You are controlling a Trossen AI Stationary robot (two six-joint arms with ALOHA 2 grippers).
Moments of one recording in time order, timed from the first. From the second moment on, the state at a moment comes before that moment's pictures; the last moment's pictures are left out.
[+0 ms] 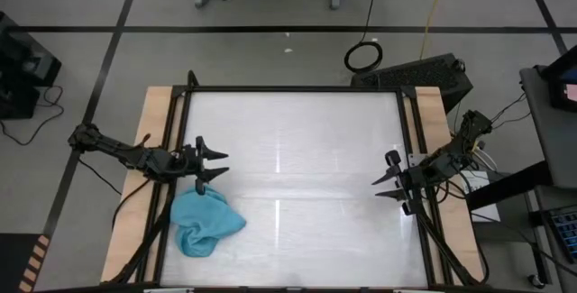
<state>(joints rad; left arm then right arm) -0.34 0.19 0.00 0.11 -0.45 -0.15 0.74 0.00 0.03 0.03 0.47 -0.04</state>
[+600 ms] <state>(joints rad) -0.34 0.19 0.00 0.11 -0.45 -0.15 0.74 0.00 0.03 0.13 0.47 0.07</state>
